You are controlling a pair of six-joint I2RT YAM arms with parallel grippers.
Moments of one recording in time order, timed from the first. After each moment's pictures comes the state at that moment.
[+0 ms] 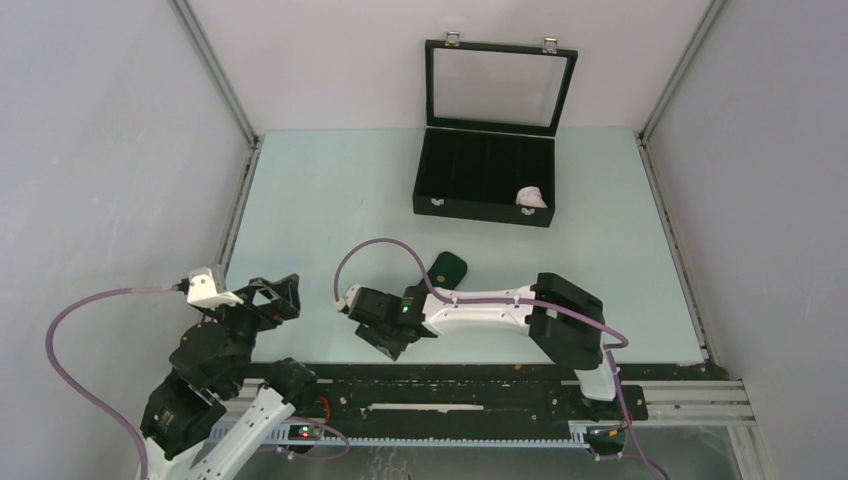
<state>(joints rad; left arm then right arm) -0.58 0.11 0.83 -0.89 -0.58 -0.45 1.32 1.98 1.46 -0.60 0.11 0.22</state>
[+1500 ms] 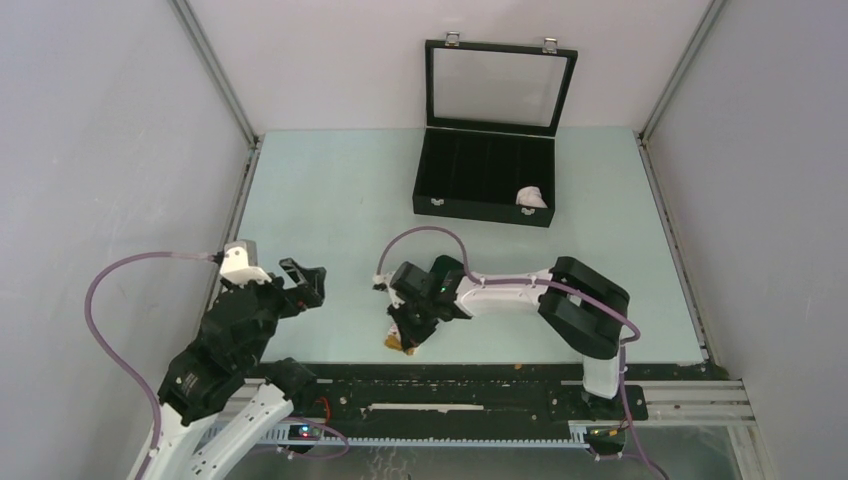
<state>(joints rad) -0.58 0.29 0.83 -0.86 -0.47 -0.54 1.13 1.90 1.18 -0.31 -0.26 0.38</state>
